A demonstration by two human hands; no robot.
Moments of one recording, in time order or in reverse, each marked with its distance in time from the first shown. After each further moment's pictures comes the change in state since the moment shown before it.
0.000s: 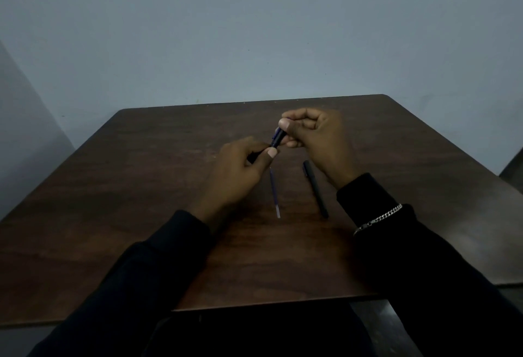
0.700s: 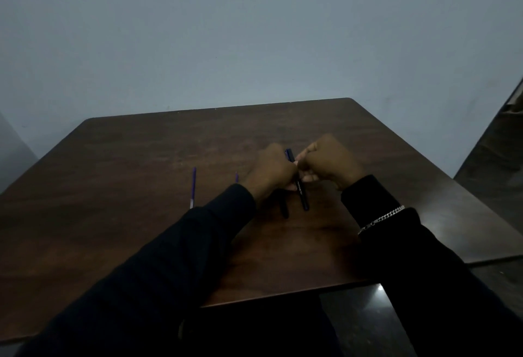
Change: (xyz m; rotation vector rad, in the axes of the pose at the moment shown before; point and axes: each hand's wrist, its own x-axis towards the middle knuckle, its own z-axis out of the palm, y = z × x) left_hand 0.055 0.082 0.096 -0.186 -0.391 -0.617; right_hand -0.013 -0.003 -0.081 -0.420 -0.035 0.563
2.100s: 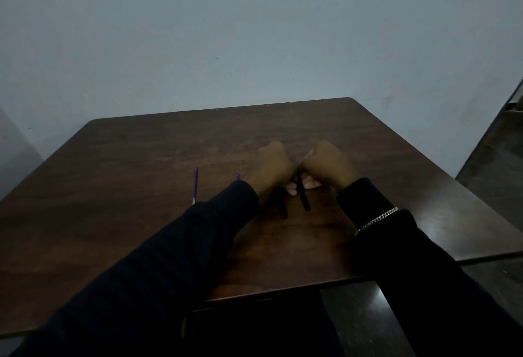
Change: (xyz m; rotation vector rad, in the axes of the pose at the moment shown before) left_hand -0.015 0.012 -0.003 0.226 0.062 0.017; right_hand 0.009 0.010 0.009 -0.082 0.049 0.083
